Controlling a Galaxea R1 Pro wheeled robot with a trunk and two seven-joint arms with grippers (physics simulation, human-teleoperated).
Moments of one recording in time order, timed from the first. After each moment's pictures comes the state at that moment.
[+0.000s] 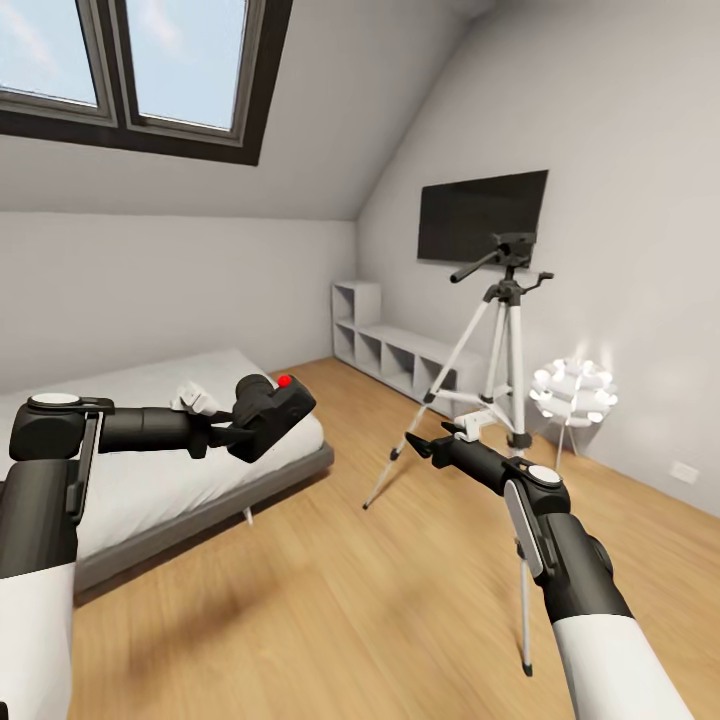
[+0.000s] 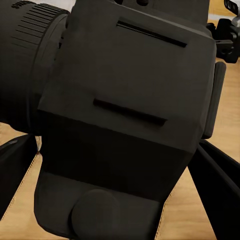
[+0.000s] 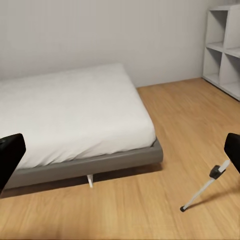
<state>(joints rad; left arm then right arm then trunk) -0.77 0.21 0.18 -1.57 -0.49 0.94 -1.56 -0.63 0.01 -0.06 -1.26 -0.01 0.41 0.59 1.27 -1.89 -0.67</state>
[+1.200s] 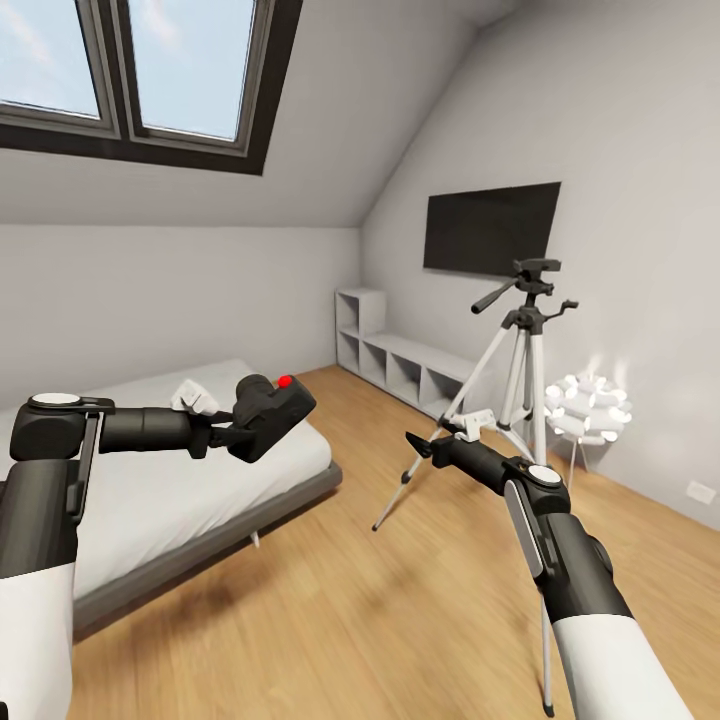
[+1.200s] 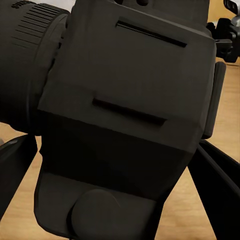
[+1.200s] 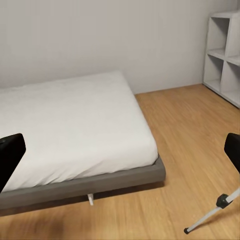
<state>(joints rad) -0.77 0.21 0.18 -1.57 -0.49 0.94 -1.56 -0.63 0.01 -0.06 -1.26 -0.01 0.41 0.58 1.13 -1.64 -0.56</state>
